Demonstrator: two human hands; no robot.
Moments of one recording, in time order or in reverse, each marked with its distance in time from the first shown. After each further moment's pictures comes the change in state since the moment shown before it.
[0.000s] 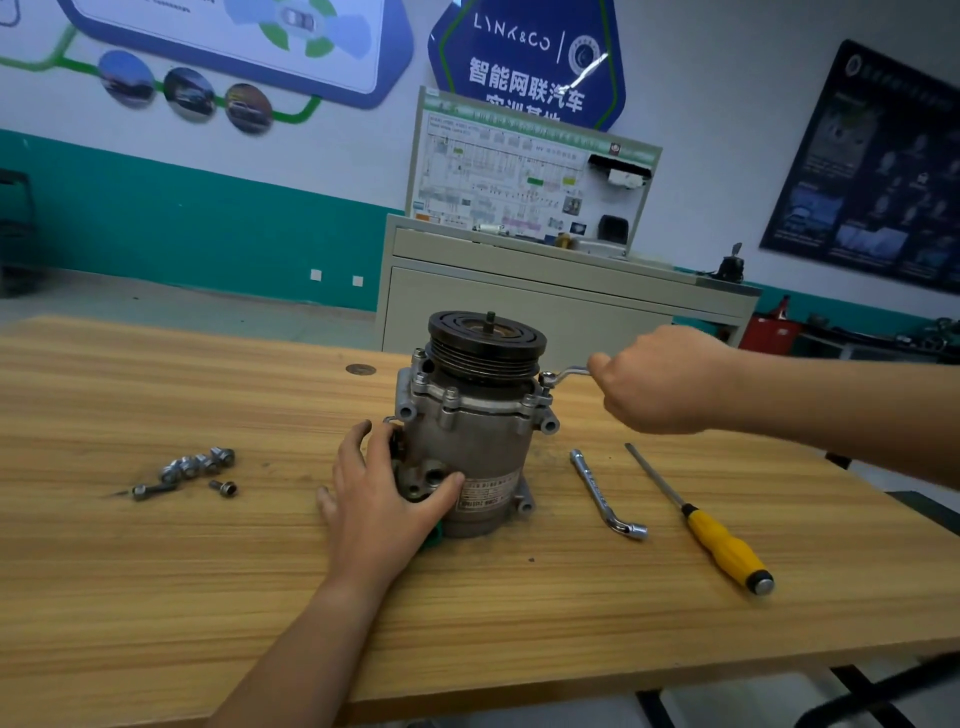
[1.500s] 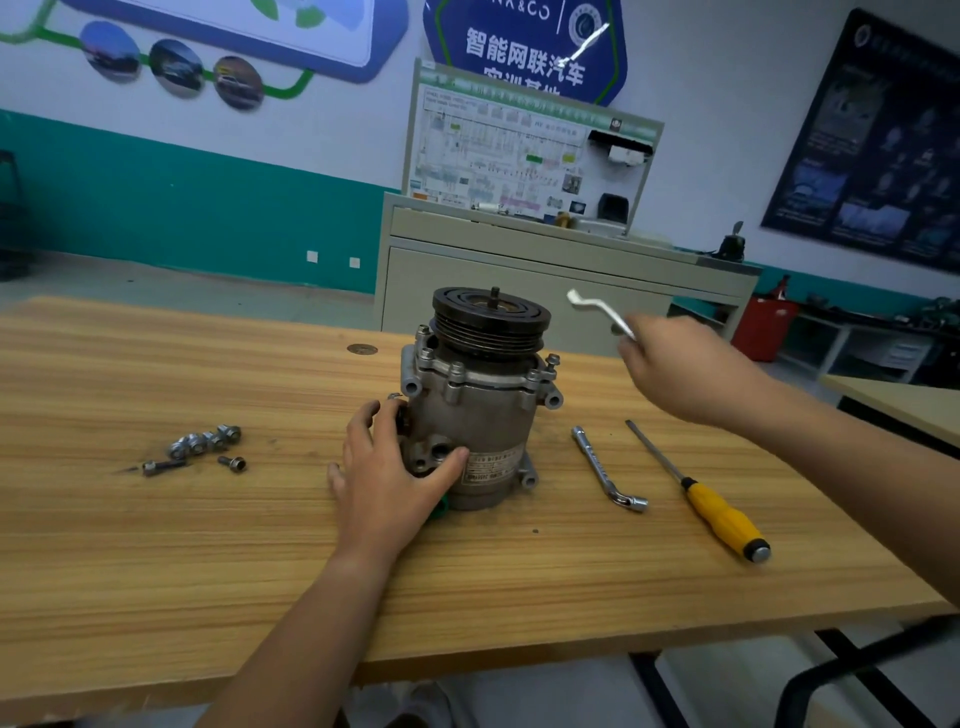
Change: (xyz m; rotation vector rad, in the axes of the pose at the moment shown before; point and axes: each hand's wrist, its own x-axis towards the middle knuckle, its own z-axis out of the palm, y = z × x) left_hand -0.002 -0.003 0.000 -0.043 -0.004 0.011; right_hand -0.011 -0.016 0.019 0.697 0.271 0.395
